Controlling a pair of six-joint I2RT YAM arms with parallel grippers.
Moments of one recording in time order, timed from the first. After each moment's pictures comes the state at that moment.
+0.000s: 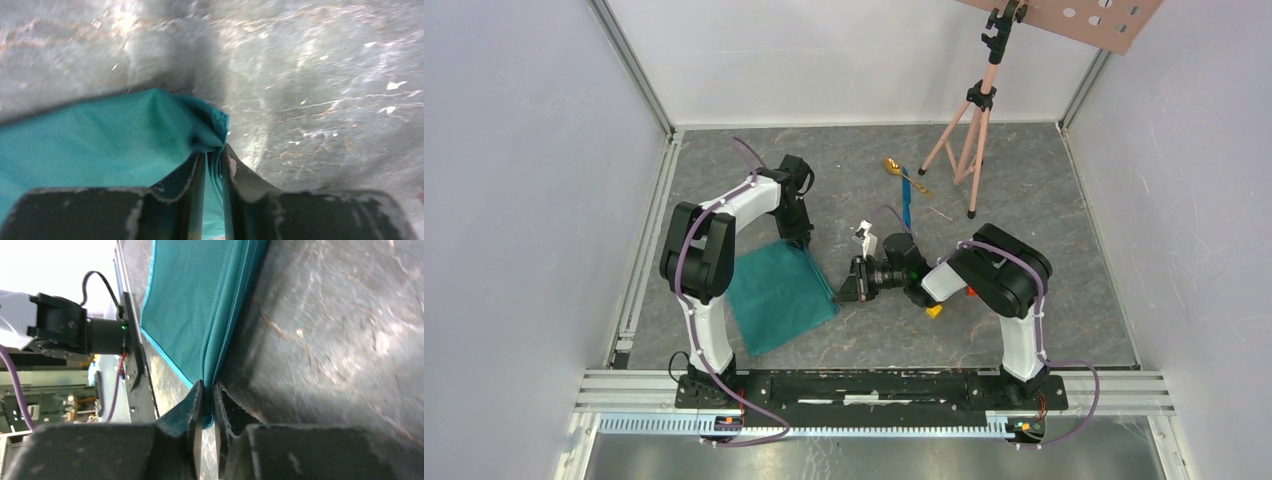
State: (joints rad) left arm -0.33 1.96 1.40 -0.83 0.01 -0.61; right arm 0.77 2.02 0.71 0.90 -0.69 0.79
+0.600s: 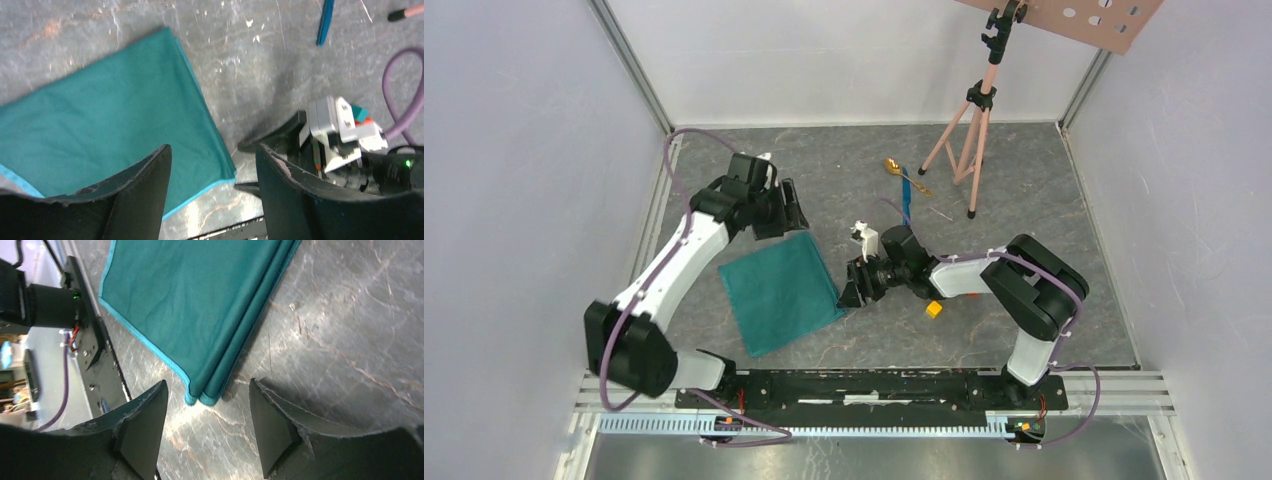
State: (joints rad) left arm -0.34 1.42 1.23 -0.73 0.12 -0.51; right arm 0.76 1.78 0.72 0.41 -0.62 0.44
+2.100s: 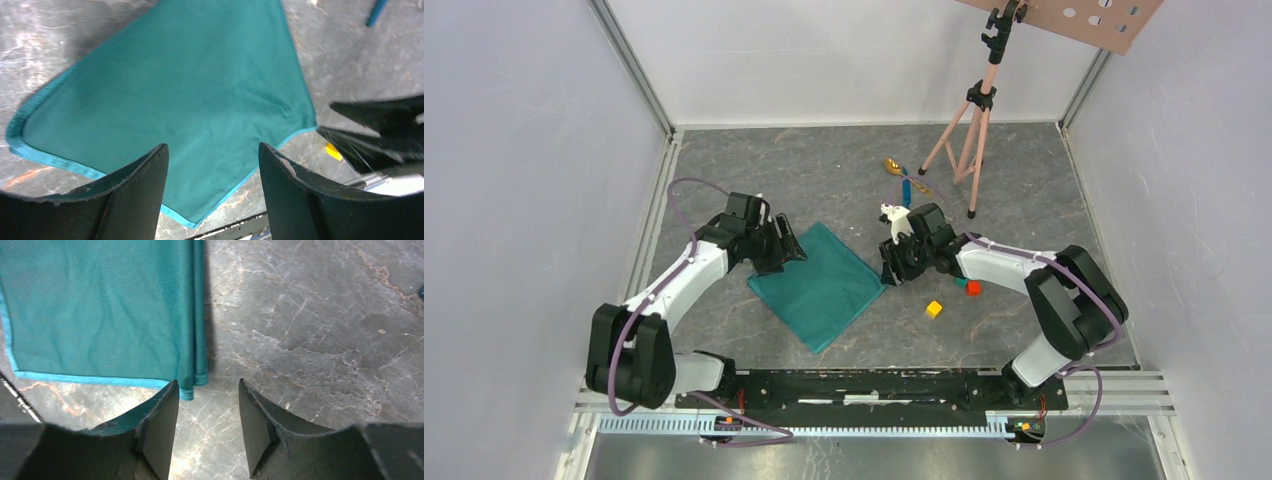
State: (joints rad) left arm -0.29 1.28 0.84 -0.54 0.24 -0.62; right arm 0.59 1.62 0.82 -0.09 -0.33 0.09
